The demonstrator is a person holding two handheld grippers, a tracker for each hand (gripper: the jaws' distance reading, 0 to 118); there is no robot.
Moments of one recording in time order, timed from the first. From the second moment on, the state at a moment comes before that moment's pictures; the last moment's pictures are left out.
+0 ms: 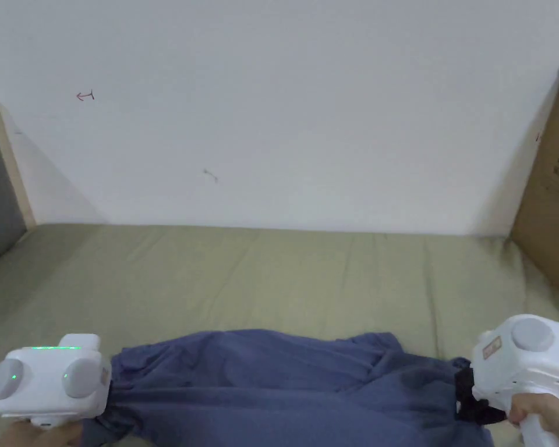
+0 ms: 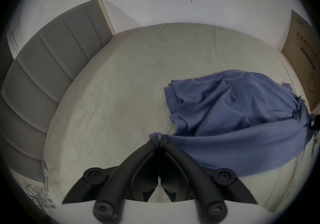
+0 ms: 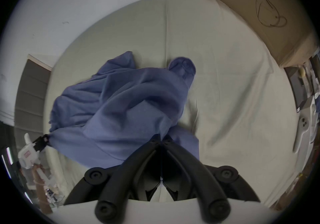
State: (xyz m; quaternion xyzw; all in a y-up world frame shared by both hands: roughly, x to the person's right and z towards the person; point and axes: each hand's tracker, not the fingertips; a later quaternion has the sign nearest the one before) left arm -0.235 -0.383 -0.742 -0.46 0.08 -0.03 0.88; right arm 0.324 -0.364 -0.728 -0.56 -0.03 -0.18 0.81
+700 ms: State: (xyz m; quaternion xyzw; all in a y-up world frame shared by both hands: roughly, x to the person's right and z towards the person) left arm -0.301 -0.390 -0.338 -0.45 0.05 -0.03 0.89; right arm 0.276 -0.372 -0.279 -0.51 0.02 -0.22 0.83
